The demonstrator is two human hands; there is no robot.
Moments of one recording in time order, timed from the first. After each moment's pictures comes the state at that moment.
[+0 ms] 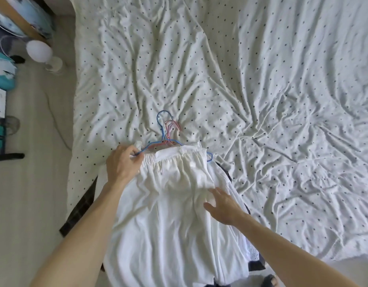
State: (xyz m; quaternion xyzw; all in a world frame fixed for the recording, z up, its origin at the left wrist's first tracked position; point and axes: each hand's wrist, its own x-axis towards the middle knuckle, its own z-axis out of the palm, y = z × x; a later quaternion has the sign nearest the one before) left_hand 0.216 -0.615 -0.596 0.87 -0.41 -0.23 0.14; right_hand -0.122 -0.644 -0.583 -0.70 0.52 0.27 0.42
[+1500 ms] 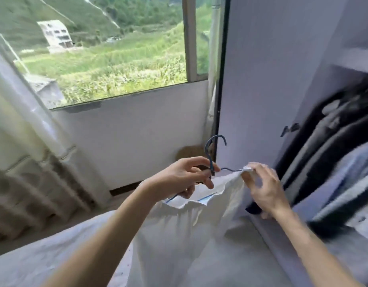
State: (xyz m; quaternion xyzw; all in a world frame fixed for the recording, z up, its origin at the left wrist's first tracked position) left_hand -0.852 -0.476 -0.099 -0.07 -0.80 -0.57 -0.19; right_hand -0.918 -0.220 -0.227 -0.14 0.89 -0.39 -0.18
